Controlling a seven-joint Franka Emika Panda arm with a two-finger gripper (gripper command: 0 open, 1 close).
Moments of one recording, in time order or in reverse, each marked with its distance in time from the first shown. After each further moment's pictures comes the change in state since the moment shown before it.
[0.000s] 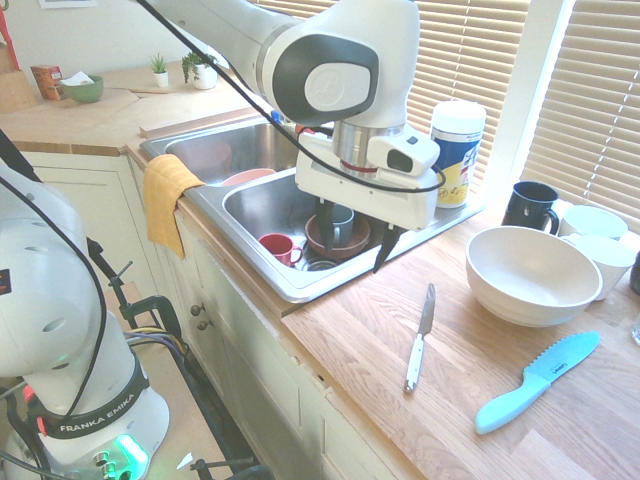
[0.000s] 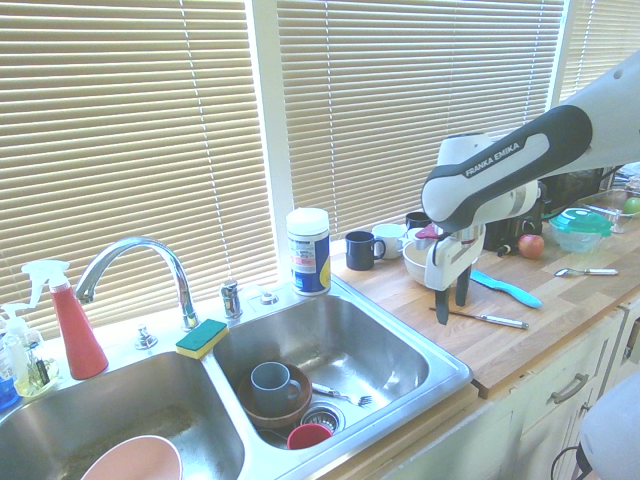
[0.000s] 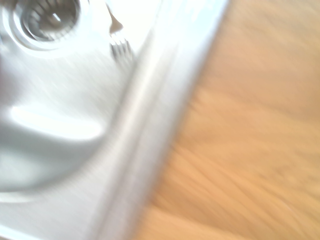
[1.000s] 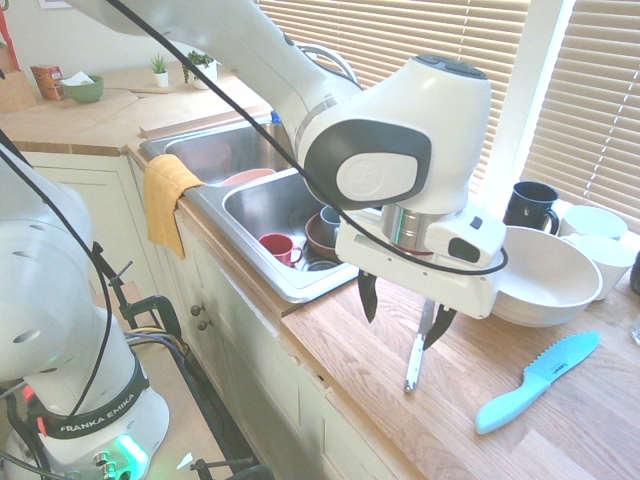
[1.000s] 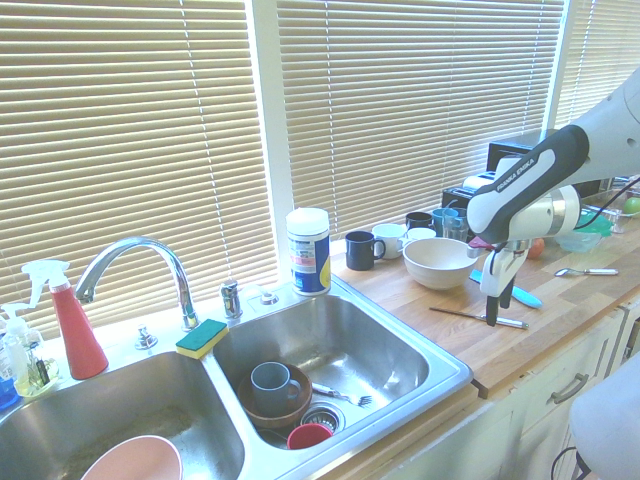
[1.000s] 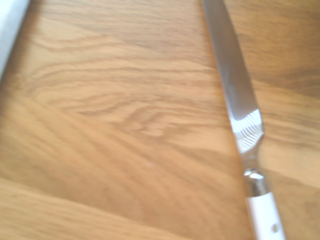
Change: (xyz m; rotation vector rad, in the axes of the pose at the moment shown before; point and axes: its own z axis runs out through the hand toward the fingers) arm 0.041 0.088 0.046 -0.003 0.039 0.011
